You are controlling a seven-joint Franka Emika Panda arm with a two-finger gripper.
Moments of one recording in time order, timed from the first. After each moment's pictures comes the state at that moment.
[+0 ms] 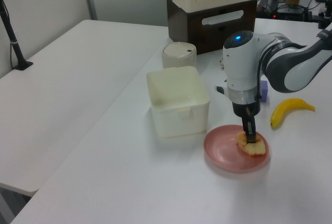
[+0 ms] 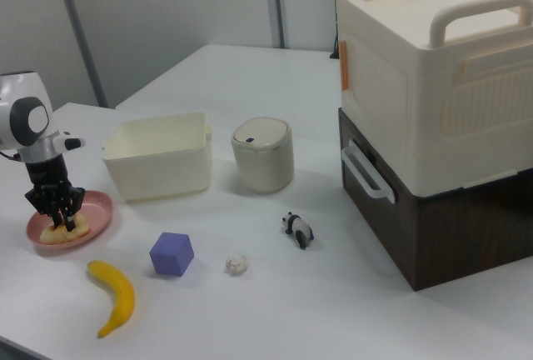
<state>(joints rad) 0.47 0.22 0.07 -2.02 -0.03 2.07 0.22</state>
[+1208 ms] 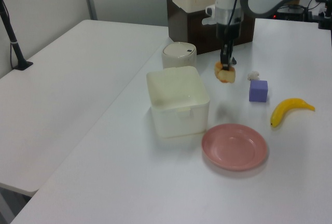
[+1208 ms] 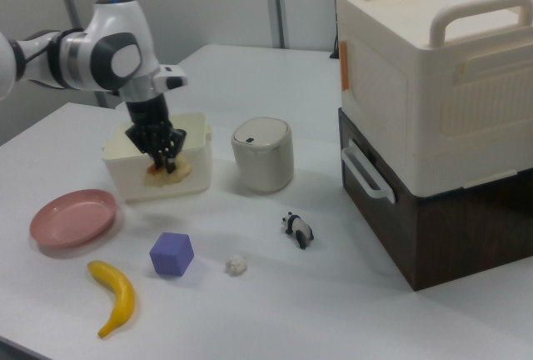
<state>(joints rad) 0.06 0.16 0.06 -1.80 -0.04 1.97 0.00</state>
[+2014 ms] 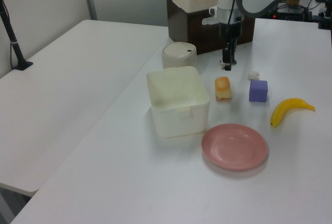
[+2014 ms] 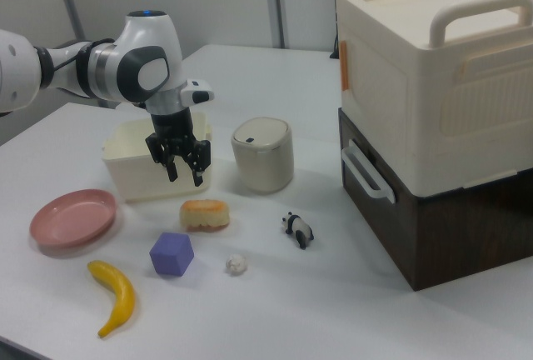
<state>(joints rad) -0.02 0.20 0.06 -1.80 -0.04 1.97 -0.04</state>
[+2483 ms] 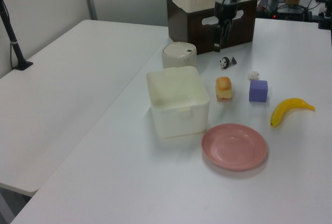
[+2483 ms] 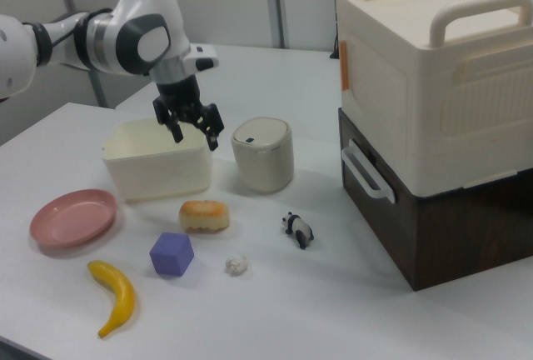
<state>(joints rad) -0.04 0.20 0.06 -1.67 -0.04 1.97 0.05</state>
